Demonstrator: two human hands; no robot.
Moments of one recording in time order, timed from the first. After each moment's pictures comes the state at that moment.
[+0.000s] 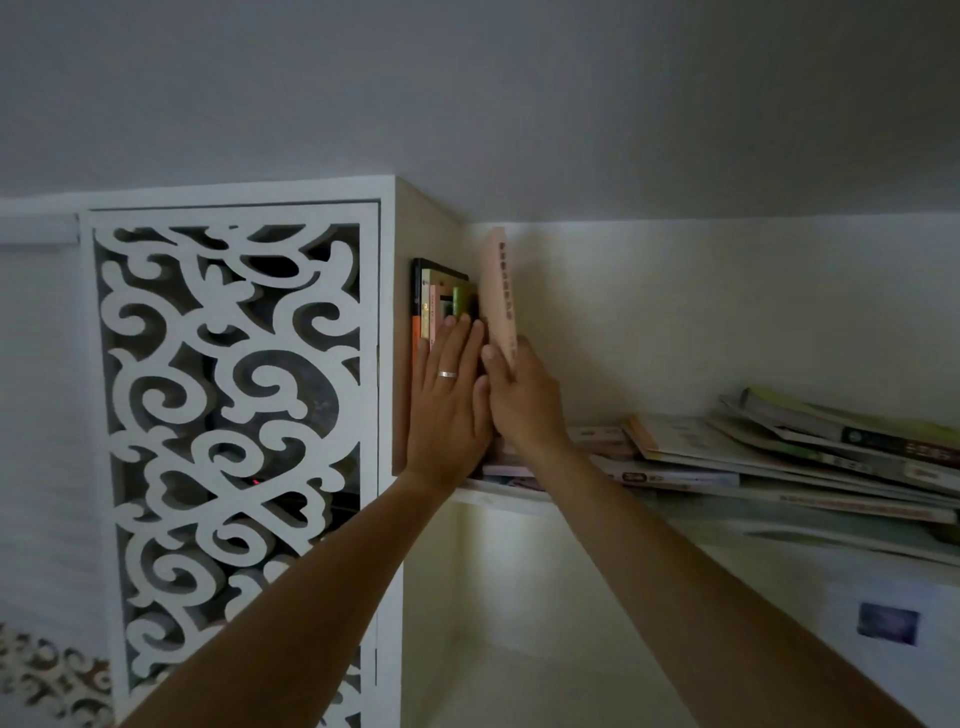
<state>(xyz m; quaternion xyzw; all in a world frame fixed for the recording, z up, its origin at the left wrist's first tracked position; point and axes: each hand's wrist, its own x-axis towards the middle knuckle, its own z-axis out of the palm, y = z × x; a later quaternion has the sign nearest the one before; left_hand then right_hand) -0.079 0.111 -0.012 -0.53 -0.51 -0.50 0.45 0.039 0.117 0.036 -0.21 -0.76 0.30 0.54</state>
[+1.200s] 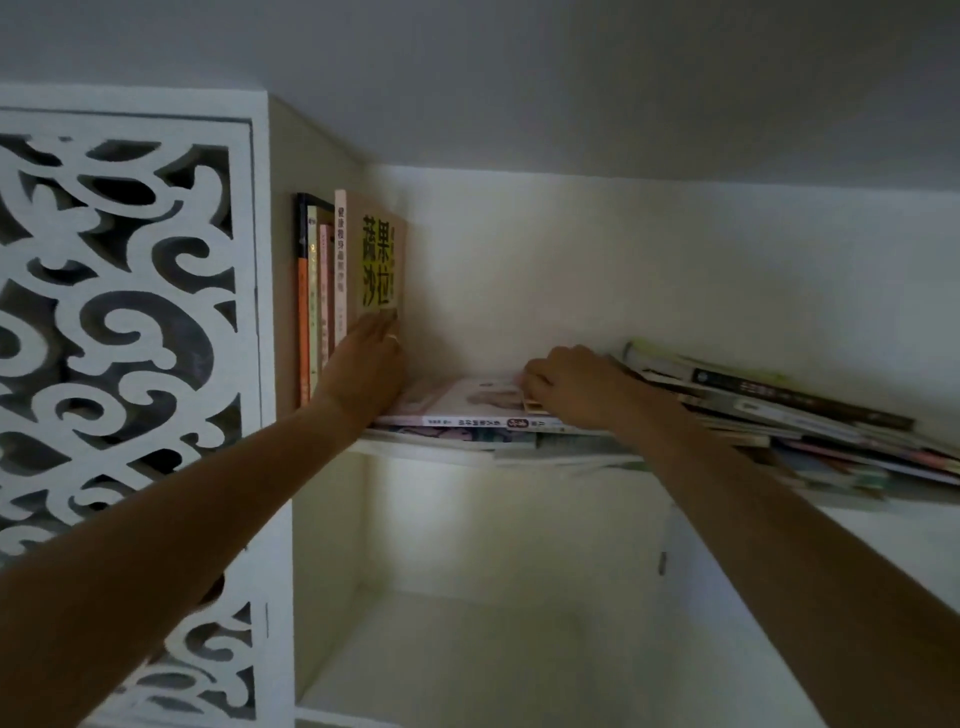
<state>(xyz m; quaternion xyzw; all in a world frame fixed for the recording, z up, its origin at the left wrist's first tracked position) -0.075 0.137 -0.004 -0.49 -0.63 0.04 0.60 0.208 0.178 0.043 -0.38 -0.91 -0.11 0.11</state>
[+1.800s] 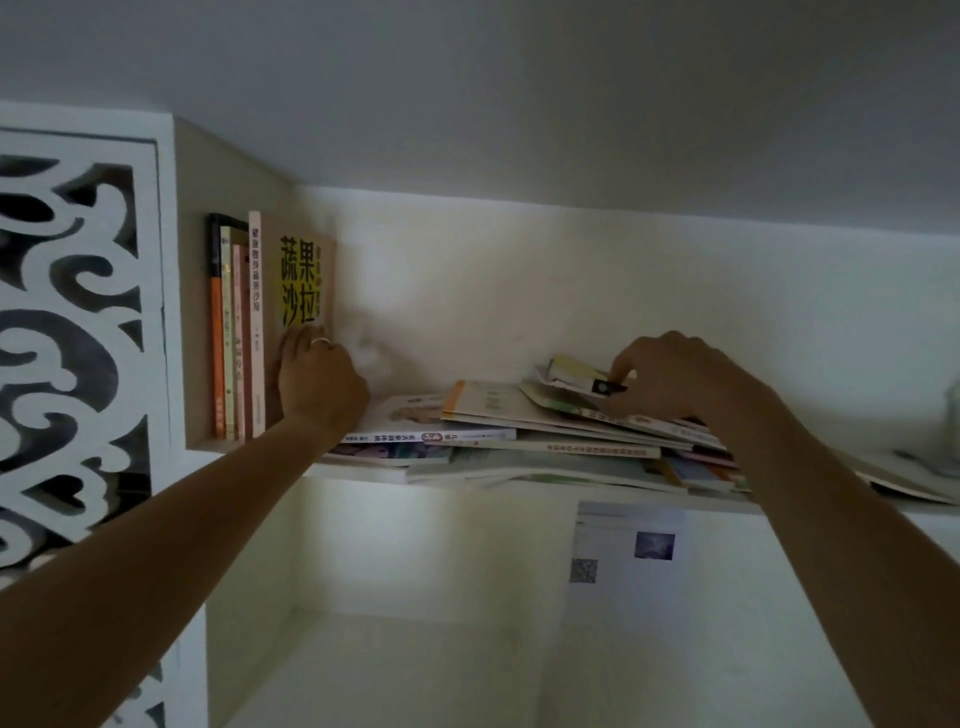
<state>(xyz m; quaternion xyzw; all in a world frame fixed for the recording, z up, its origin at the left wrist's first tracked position) -0.016 0.154 0.006 -0.43 -0.79 -0.23 0.37 0.351 0.168 0.091 -0.55 -0.82 -0.12 0.11</state>
